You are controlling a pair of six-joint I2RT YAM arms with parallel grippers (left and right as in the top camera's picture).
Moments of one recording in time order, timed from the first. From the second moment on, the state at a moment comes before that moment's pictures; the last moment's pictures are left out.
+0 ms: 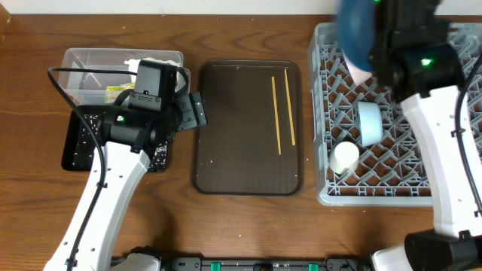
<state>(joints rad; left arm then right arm) -0.23 1.35 1.27 -0.94 -0.01 -0.46 0.21 1.66 1.85 -0.90 0.90 0.11</state>
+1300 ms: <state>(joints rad) -0.23 1.35 1.27 -0.94 -0.01 -0.46 -0.01 2.08 1.85 -0.29 1.14 -0.73</state>
